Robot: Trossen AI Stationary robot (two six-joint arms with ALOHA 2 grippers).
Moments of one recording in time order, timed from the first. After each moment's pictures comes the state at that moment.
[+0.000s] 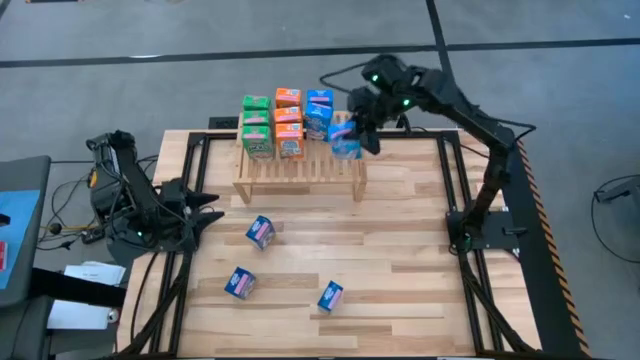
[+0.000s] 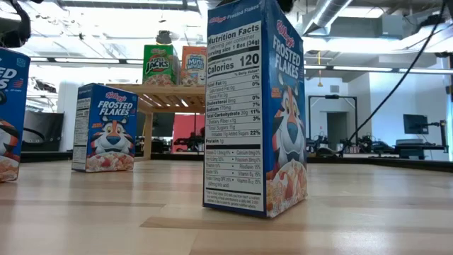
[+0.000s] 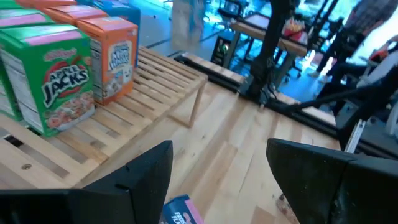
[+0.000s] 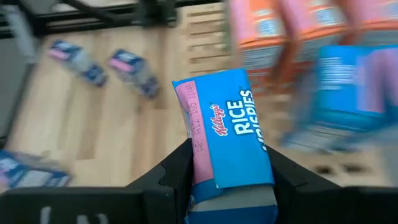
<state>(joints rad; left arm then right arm) -1.04 0.72 0.97 -1.00 -1.31 -1.05 -0.51 1.75 2.13 -1.19 -0.37 -0.29</state>
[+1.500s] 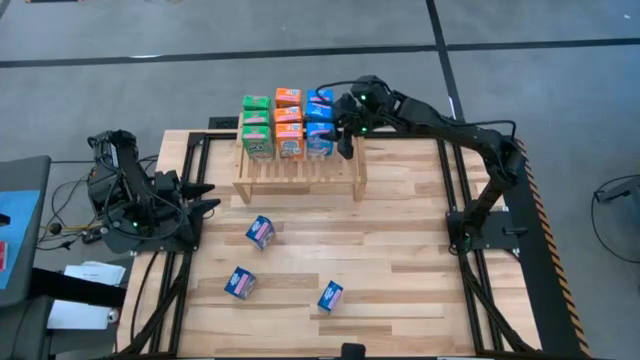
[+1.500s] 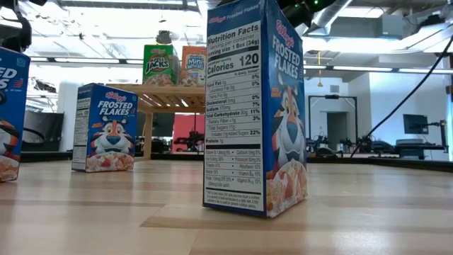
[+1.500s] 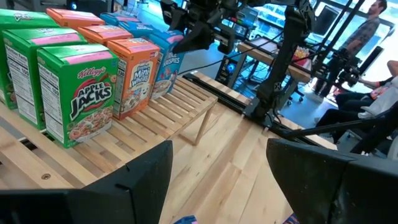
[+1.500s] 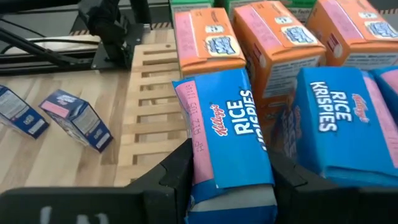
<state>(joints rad) -1.04 0.66 0.97 -1.01 -1.39 -1.07 -0.53 1.69 1.58 -0.42 -0.37 -0.22</state>
